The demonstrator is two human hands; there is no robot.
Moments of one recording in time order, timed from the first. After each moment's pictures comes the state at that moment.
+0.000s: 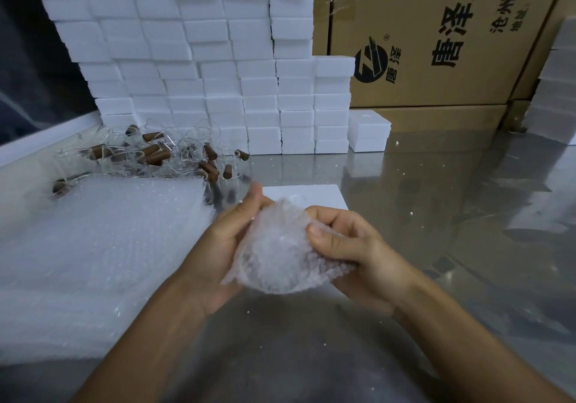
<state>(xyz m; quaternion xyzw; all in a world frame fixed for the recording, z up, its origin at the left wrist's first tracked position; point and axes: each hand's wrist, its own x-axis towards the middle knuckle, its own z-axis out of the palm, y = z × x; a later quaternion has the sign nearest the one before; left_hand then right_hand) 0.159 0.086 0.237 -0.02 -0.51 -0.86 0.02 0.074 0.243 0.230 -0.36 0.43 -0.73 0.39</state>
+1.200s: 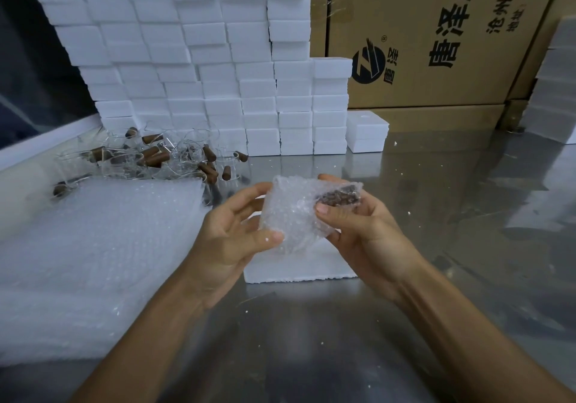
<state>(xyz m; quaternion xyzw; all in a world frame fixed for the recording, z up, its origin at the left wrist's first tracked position) 0.153 0.076 0.220 -0.02 -0.61 -0.77 0.20 0.053 0.245 0.231 -0.24 0.43 -0.82 0.28</state>
